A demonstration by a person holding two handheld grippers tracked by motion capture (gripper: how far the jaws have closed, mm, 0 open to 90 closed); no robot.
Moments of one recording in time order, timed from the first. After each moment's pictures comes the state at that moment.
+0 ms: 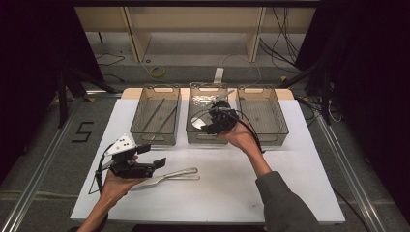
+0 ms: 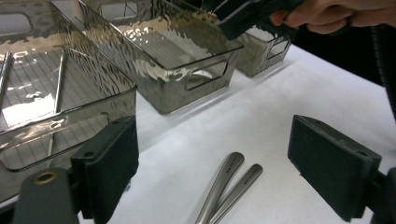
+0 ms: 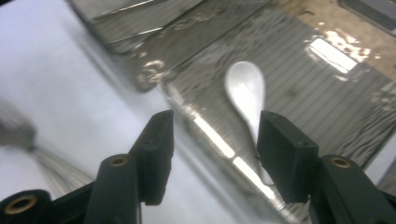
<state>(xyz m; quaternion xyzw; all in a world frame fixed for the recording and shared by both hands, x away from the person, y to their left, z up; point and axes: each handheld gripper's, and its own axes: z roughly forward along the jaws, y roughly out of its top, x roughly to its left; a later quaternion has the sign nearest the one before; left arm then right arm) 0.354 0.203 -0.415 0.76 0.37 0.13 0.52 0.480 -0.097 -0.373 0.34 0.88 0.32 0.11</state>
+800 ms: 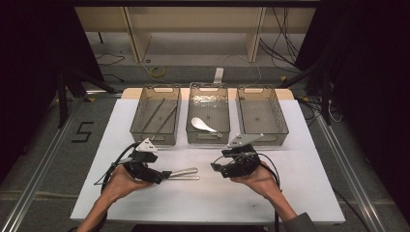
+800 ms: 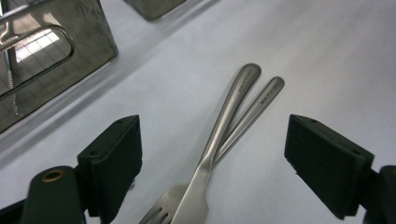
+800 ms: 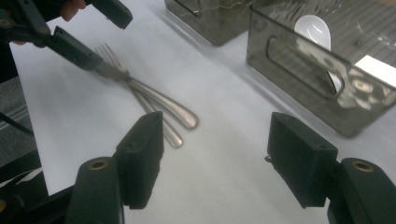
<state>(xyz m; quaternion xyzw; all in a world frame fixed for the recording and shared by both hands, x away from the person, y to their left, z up) 0.372 0.174 -0.432 0.87 0.36 0.08 0.33 0.369 -0.152 -0.409 0.31 0.85 0.41 0.08</state>
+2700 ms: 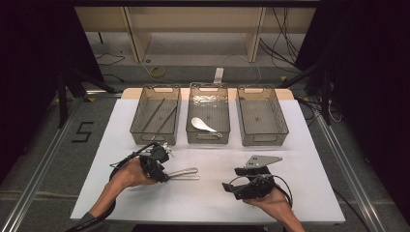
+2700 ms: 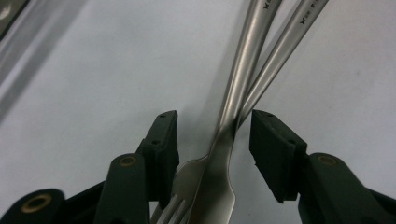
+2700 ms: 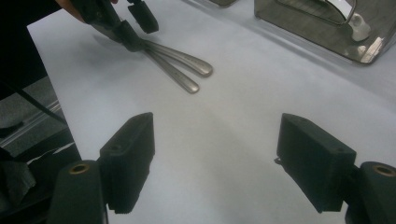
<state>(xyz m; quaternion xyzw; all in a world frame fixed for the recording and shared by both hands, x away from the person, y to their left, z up) 0.402 0.142 -0.457 0.94 0.31 0.02 0.14 0.327 -0.185 -0.435 0.34 0.84 0.42 0.06</state>
